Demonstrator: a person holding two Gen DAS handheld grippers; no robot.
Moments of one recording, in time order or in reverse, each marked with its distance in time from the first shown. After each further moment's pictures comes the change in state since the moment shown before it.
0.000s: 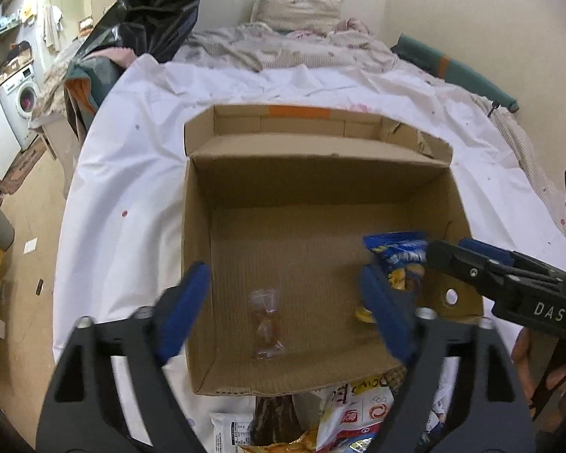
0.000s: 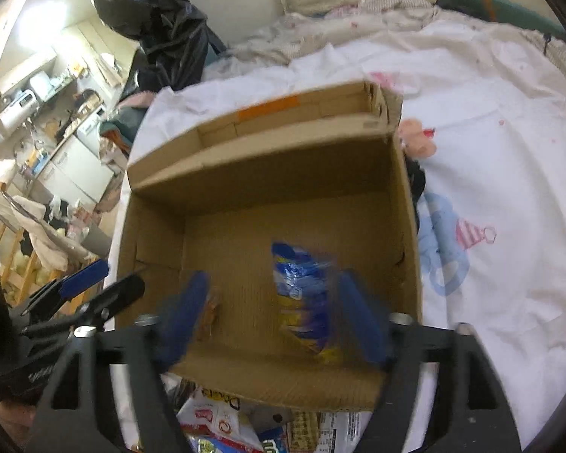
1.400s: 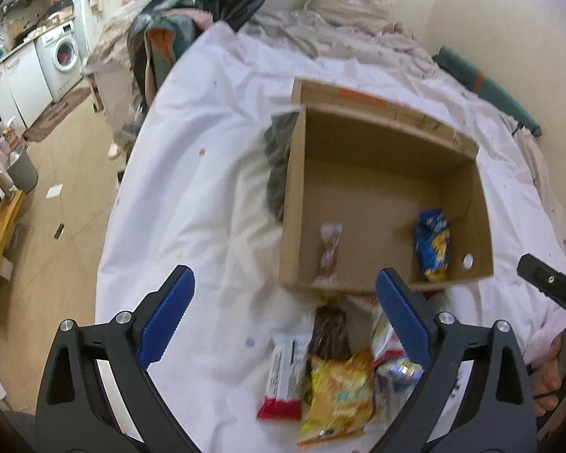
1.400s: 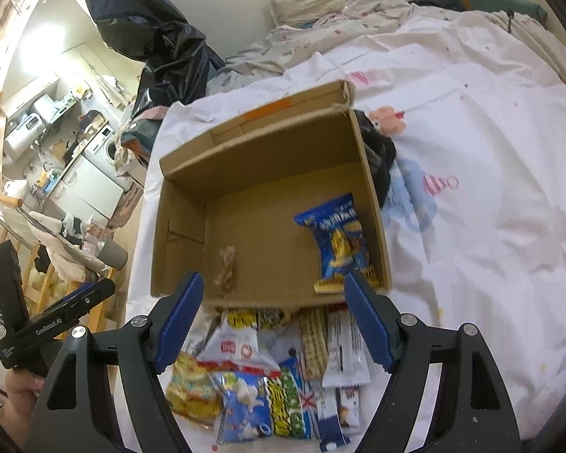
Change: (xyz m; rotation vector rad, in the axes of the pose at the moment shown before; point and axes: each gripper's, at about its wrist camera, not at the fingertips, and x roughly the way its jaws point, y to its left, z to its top) left arm -0.056 0.073 -0.058 -0.160 0.084 0.066; right arm -0.067 -0.008 -0.061 0.094 0.008 0.037
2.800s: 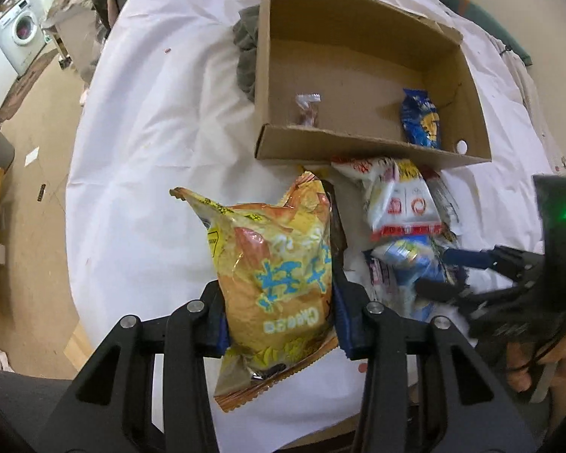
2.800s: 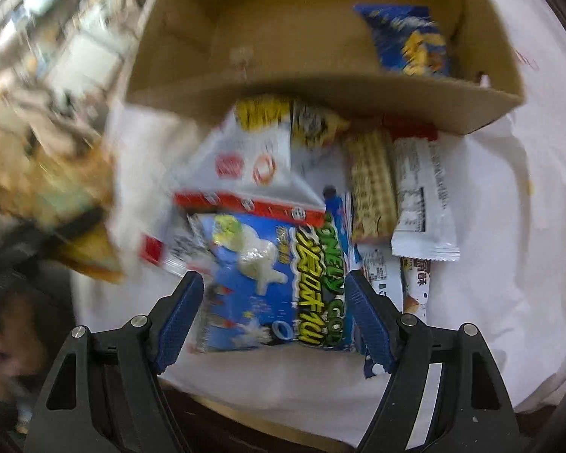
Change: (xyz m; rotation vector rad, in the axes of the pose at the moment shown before) left arm 0.014 -0.017 -0.064 0.084 0.280 -0.056; right arm 0.101 0.044 -0.089 -0.207 0.550 -0.067
